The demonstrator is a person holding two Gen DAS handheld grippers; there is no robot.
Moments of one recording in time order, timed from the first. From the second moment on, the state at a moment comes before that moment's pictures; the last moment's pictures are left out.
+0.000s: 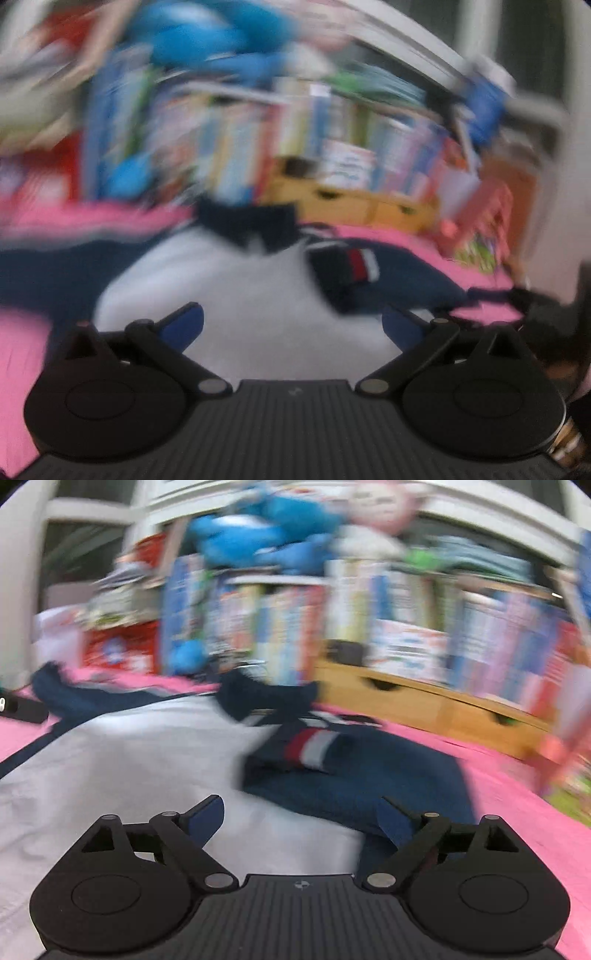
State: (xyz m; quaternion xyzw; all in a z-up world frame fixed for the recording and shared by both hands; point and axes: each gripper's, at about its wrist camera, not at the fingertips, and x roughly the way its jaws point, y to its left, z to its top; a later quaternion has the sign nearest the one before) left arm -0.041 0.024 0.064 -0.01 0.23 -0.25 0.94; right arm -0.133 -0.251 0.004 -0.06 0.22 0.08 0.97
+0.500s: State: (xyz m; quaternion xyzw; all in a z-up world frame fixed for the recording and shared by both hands) left arm 0.094 -0.075 0.018 0.12 0.26 -0.12 0.95; right arm -0.184 -0.335 -0.018 0.00 0.22 -0.03 0.97
